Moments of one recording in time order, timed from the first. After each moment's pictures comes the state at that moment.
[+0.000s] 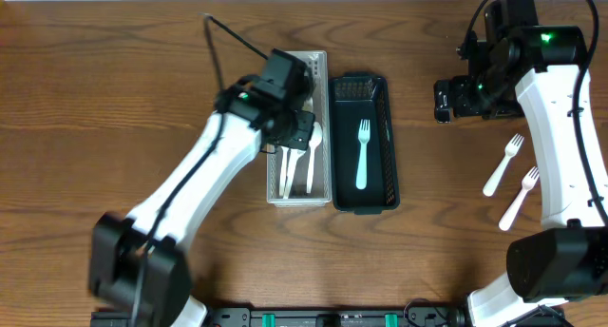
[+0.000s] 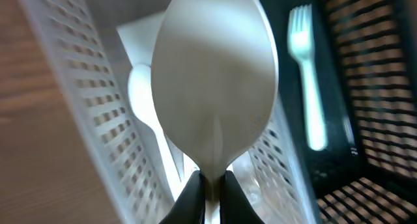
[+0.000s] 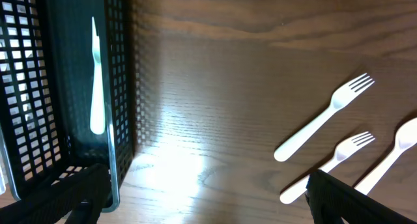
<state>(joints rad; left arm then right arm) -0.47 1.73 1.39 -0.87 0.13 -0.19 0.04 1.76 1.79 -1.42 -0.03 0.00</state>
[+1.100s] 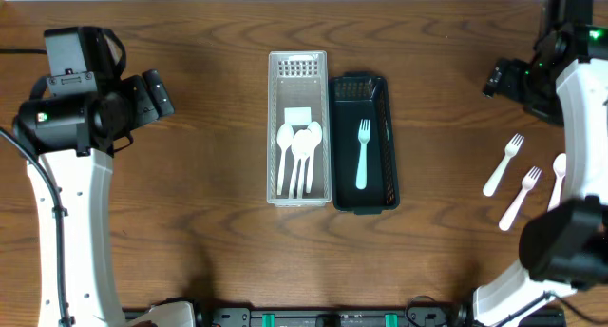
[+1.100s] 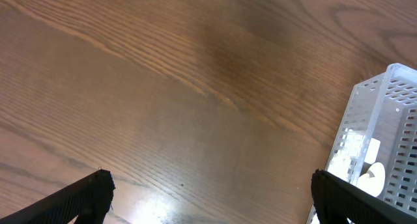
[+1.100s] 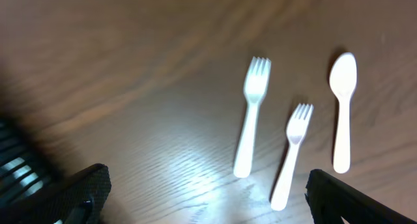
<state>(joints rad) 0.14 1.40 1.56 -1.15 -0.08 -0.25 -0.19 1.86 1.79 -1.30 0.11 0.35</state>
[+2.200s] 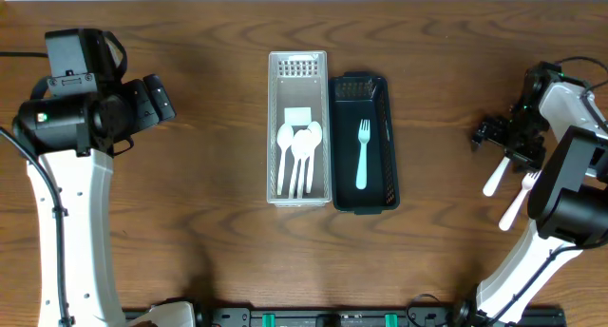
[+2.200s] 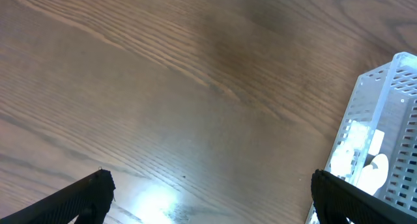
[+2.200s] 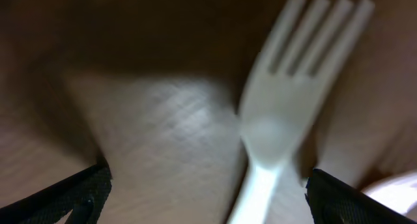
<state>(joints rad) 0.14 1.40 1.56 -1.18 -0.08 -0.25 -0.32 2.12 1.47 -1.01 -0.01 0.24</state>
